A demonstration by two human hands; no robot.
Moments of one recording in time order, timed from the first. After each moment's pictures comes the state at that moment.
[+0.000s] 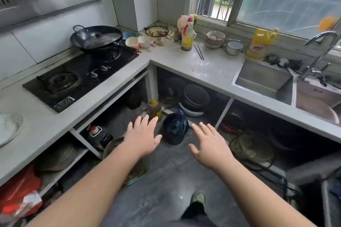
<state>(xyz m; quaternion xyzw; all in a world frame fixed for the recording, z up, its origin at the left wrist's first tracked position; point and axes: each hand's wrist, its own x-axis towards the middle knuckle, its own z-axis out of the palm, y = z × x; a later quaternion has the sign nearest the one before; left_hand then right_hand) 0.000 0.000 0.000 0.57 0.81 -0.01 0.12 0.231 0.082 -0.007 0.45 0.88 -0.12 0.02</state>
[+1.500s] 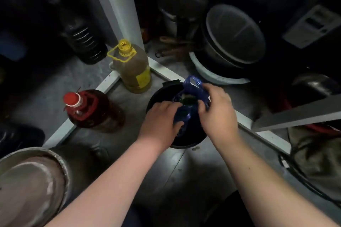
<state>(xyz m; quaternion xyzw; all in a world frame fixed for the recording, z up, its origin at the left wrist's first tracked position) -0.116 0.423 -0.634 0.59 0.77 0.16 0.20 0.027 0.518 -0.613 0.52 0.79 -0.24 -0.19</state>
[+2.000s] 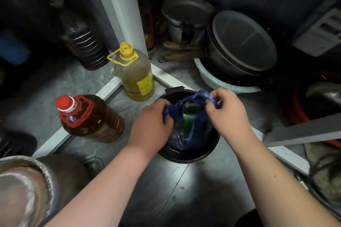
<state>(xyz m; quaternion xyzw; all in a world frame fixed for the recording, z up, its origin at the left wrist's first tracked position) -0.138 0.430 -0.664 0.45 0.82 0.30 0.20 0.027 0.556 -0.650 0.52 0.77 -0.30 -0.20</state>
